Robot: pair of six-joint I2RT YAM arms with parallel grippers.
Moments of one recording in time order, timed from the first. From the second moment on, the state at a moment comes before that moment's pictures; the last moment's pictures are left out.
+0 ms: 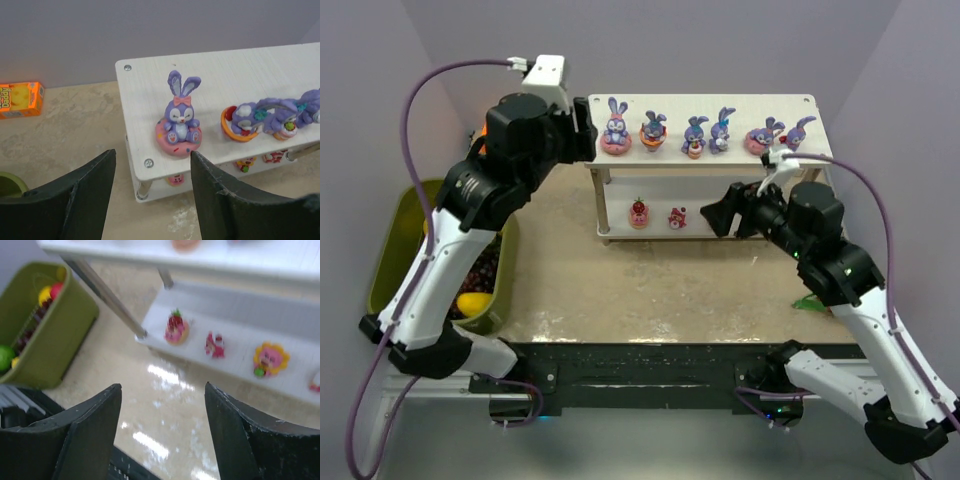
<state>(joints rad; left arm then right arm) -0.65 1.44 2.03 -0.83 -0.39 -0.23 0.52 0.88 1.18 -0.58 -0.06 0.34</state>
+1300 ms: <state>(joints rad) -0.65 0.75 1.03 -0.75 -0.36 -0.38 0.42 1.32 1.66 -0.54 0.18 0.05</state>
